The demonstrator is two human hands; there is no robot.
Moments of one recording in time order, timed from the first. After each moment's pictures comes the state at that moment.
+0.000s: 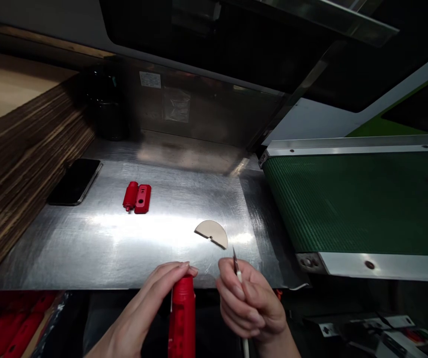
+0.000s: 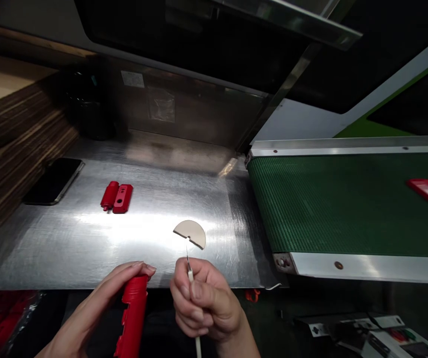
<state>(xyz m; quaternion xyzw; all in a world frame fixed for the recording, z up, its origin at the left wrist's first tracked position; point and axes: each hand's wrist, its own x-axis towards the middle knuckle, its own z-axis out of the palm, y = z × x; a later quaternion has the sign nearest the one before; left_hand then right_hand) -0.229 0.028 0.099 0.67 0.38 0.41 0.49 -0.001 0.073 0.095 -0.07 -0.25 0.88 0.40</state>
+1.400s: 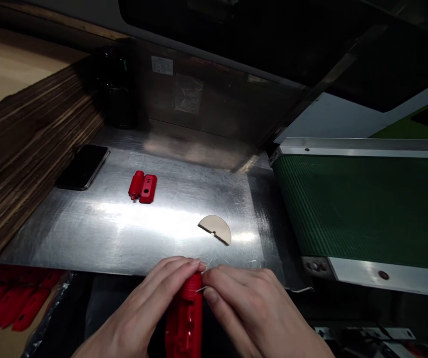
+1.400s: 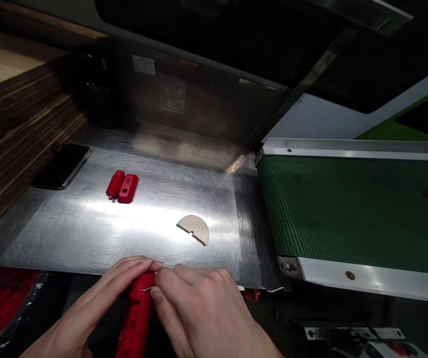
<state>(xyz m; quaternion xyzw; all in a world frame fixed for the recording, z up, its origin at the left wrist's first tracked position) -0.230 0.019 0.091 0.73 0.40 0.39 0.39 0.000 0.069 0.155 -0.39 -0.86 0.31 0.13</state>
